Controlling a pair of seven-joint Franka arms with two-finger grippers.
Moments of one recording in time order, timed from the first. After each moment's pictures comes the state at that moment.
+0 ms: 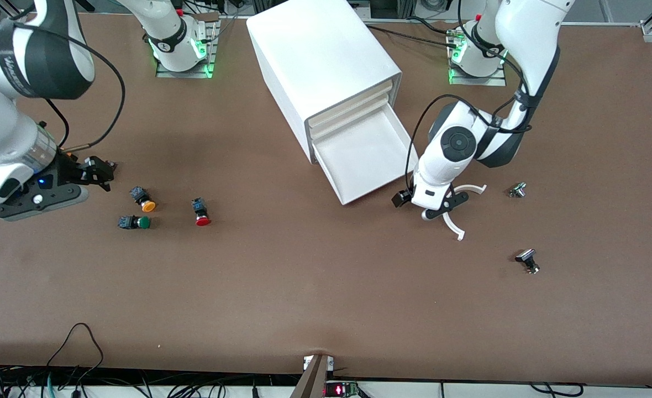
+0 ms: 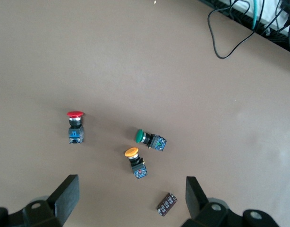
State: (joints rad) left arm -0.27 0.46 -0.20 -2.01 0.03 2.46 -0.99; right arm 0.08 0.19 0.03 -1.56 -0.14 1.81 -0.22
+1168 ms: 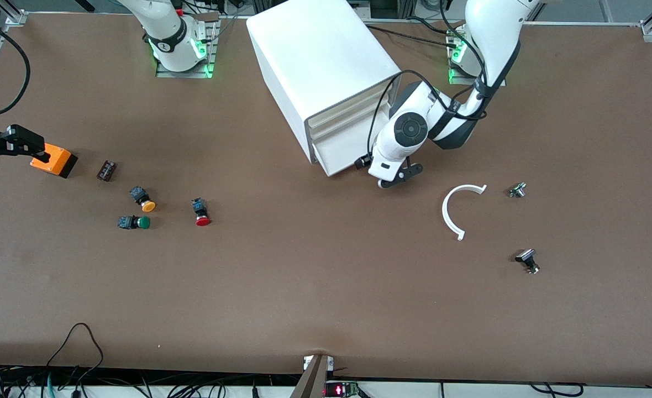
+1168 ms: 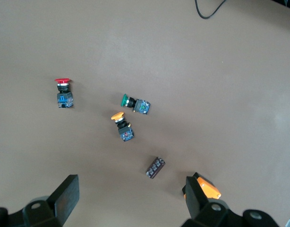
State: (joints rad) left arm -0.32 0.46 -0.36 -2.04 -0.18 2.30 -1.02; right arm 0.05 0.13 -0.14 -1.54 -0.04 1.66 -0.40
